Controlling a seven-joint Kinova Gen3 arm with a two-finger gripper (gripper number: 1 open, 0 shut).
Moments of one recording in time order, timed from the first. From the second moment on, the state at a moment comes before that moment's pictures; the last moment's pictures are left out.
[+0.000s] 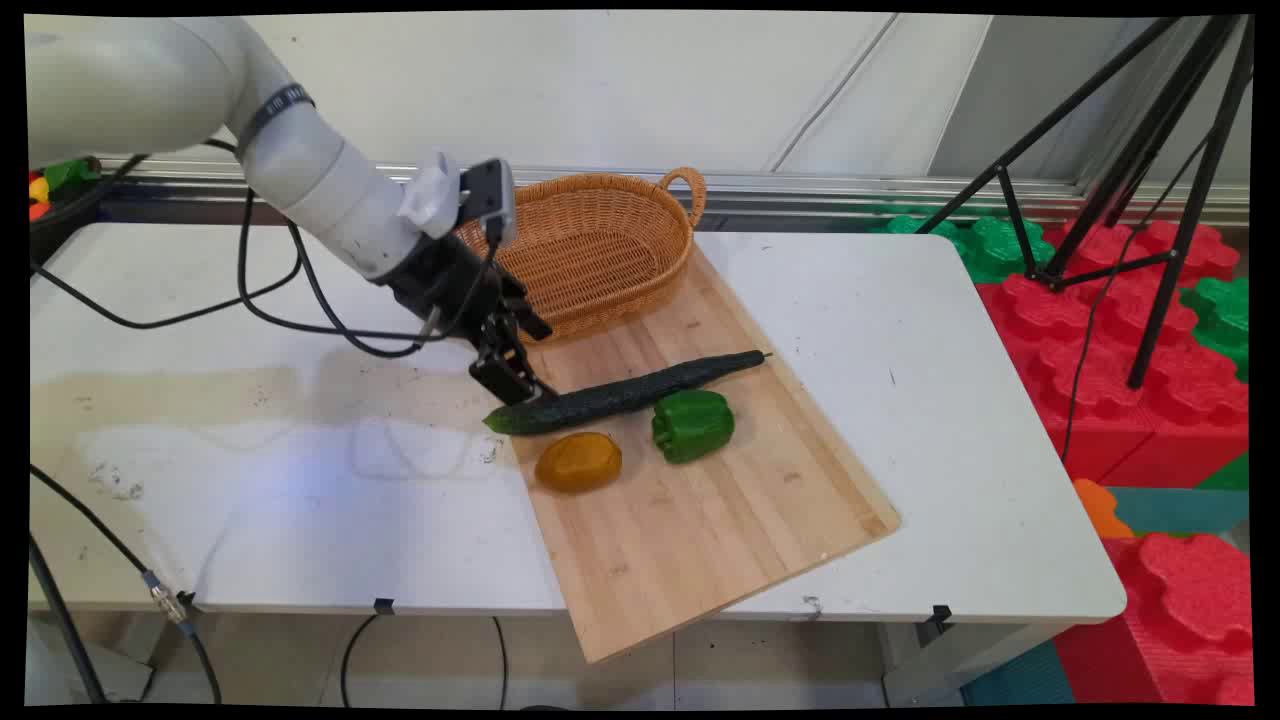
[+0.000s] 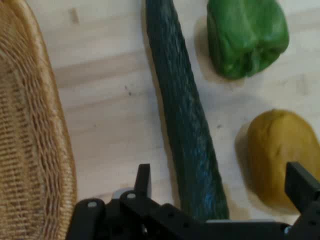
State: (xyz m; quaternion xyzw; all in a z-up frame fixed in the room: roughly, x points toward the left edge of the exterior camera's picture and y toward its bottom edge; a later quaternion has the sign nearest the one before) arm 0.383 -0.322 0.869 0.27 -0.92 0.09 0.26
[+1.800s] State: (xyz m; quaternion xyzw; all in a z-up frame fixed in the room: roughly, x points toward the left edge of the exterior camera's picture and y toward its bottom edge) arm 0.332 -0.386 0.793 0.31 -0.91 0.08 0.27
